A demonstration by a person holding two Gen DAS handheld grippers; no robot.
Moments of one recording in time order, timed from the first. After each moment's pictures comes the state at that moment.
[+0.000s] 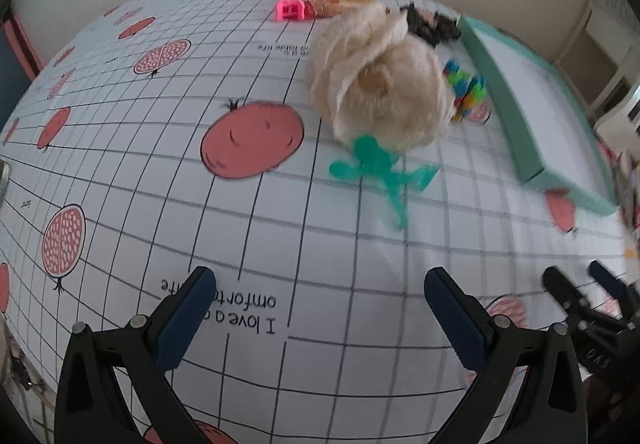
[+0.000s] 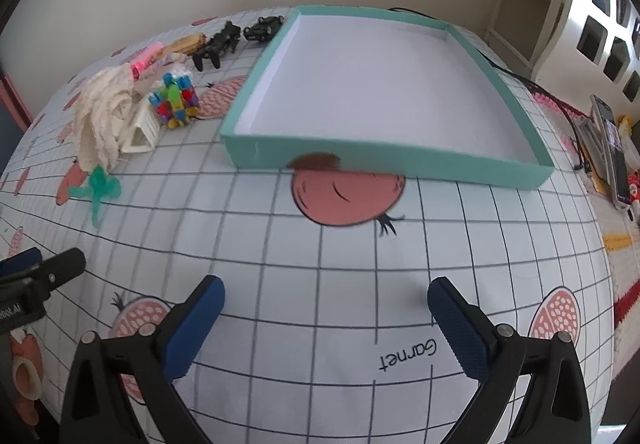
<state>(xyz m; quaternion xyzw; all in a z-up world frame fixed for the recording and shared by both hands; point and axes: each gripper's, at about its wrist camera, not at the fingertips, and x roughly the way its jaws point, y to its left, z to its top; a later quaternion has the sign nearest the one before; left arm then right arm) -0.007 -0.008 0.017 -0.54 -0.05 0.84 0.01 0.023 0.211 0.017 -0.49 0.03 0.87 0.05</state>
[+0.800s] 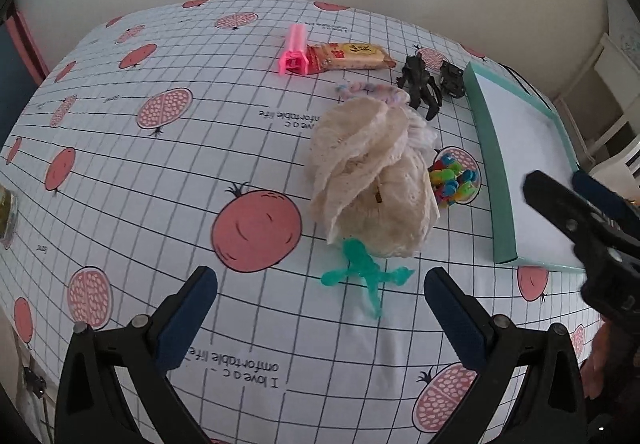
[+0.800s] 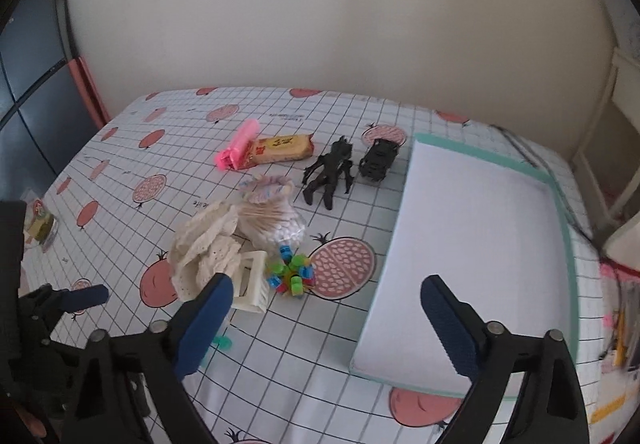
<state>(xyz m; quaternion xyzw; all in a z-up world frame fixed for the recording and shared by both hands) -0.055 -0.010 0.059 -0.55 -0.06 0.83 0.02 -0.082 0.156 0.092 -0.44 0.00 0.89 -0.09</state>
